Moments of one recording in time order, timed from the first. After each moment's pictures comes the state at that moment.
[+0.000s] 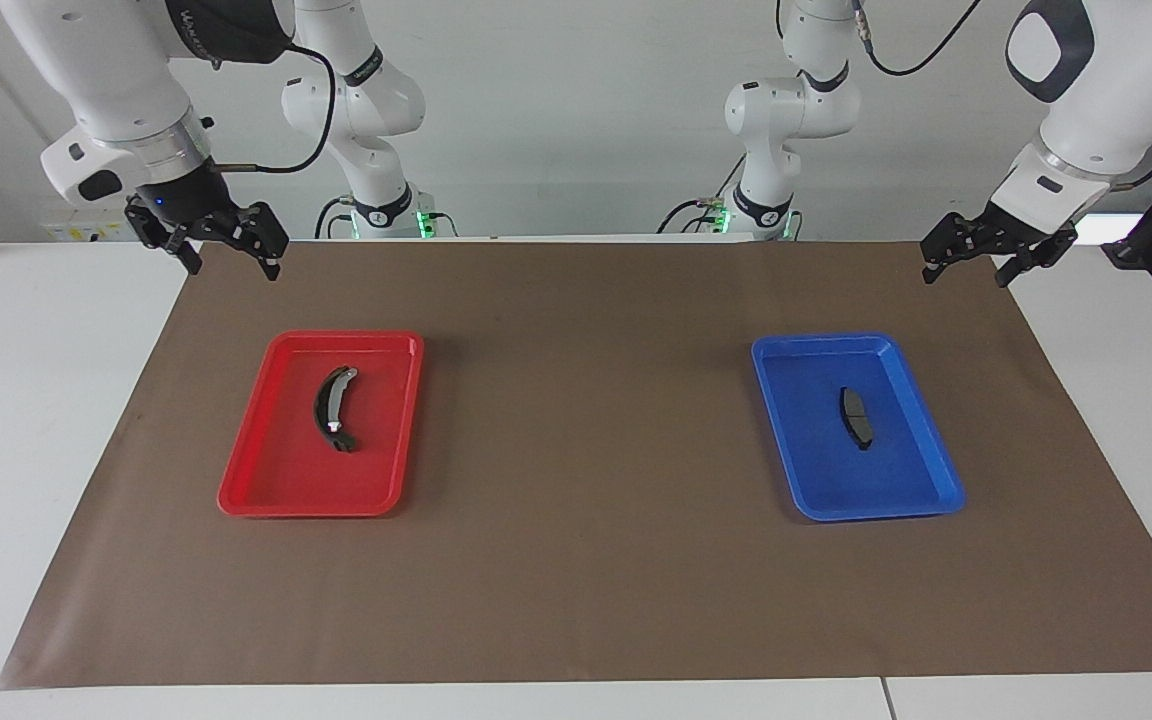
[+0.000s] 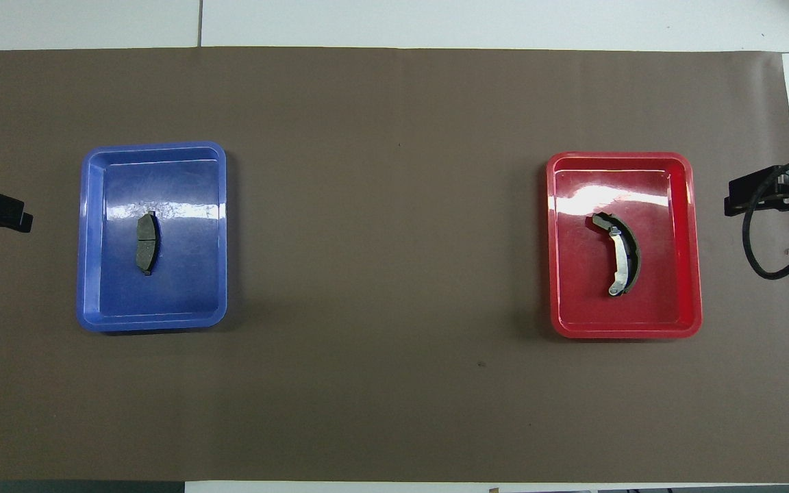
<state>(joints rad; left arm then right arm) -0.05 0.00 0.06 -1.60 0.01 1.53 0.16 0.02 -0.03 -0.04 -1.59 -0.03 1.53 0.09</state>
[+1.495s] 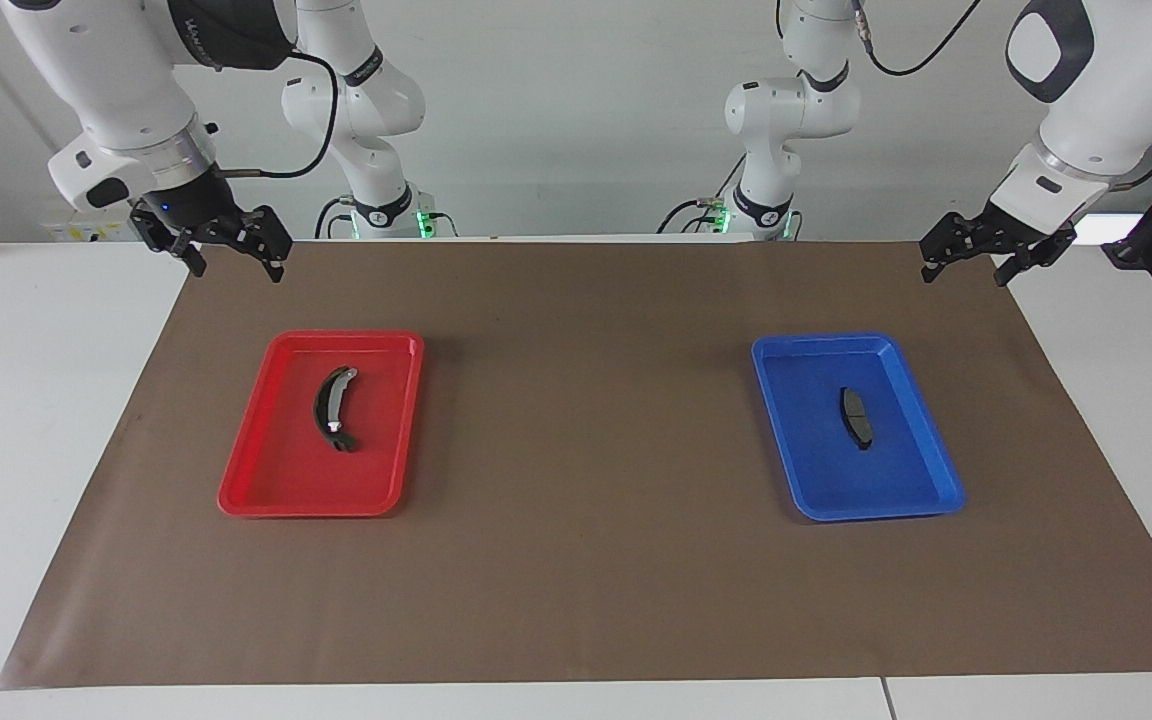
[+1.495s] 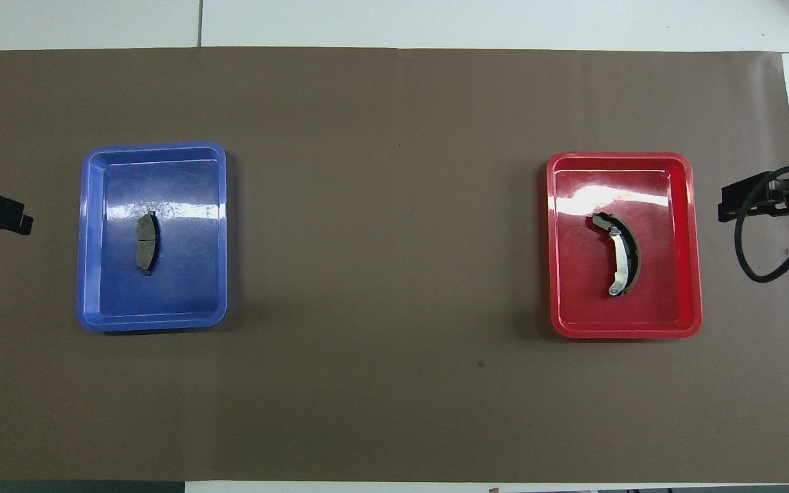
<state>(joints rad) -0.05 0.00 0.06 -1.60 0.01 1.52 0.16 0.02 -0.03 -0.03 -1.63 -0.03 1.55 0.07</state>
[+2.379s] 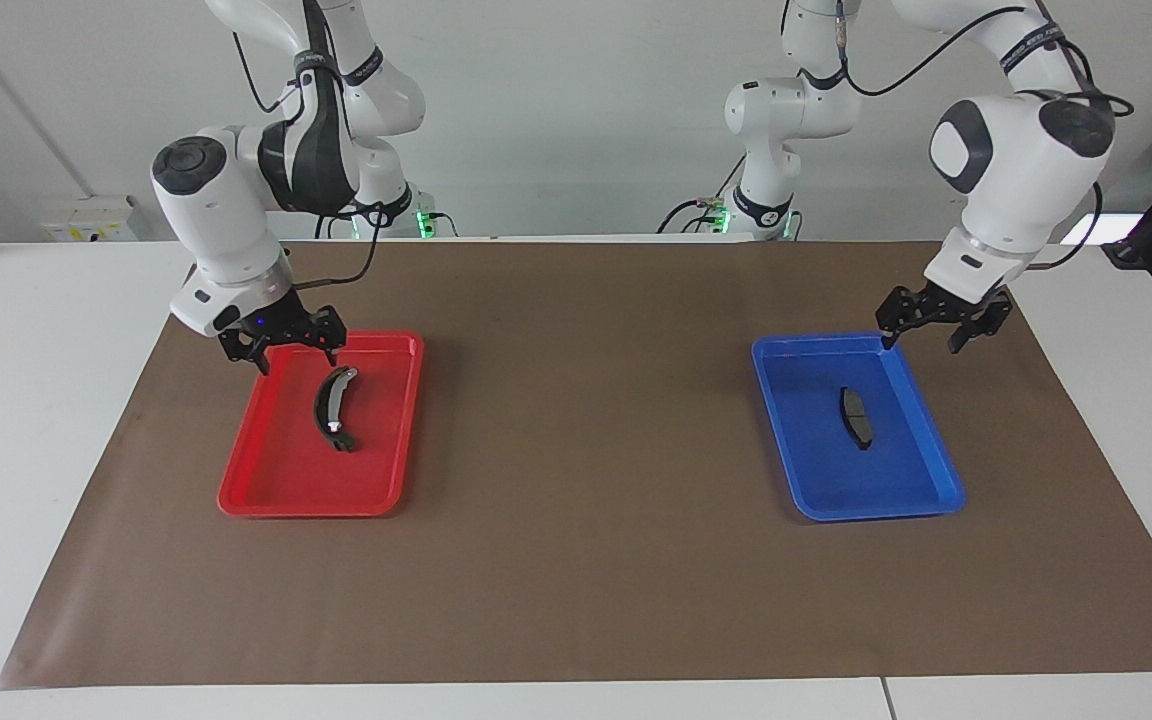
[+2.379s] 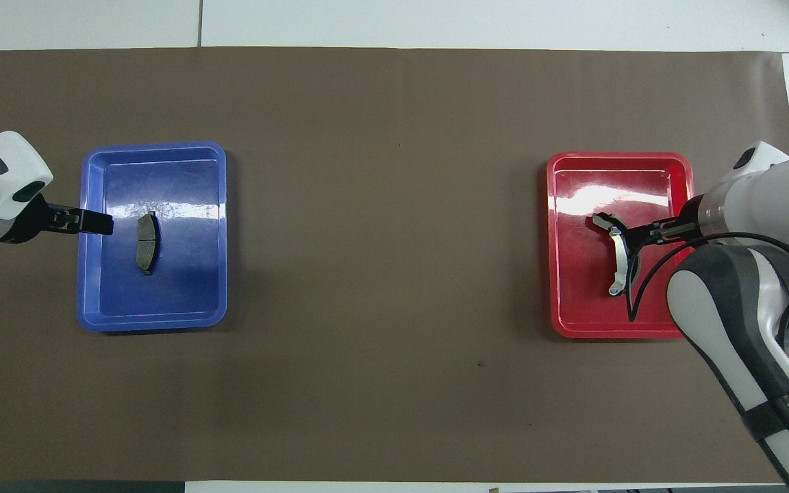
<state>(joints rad) -0.07 -0.03 0.05 -2.06 0.01 2.08 0.16 0.02 -0.03 -0.02 -2.19 -0.02 2.22 -0.16</state>
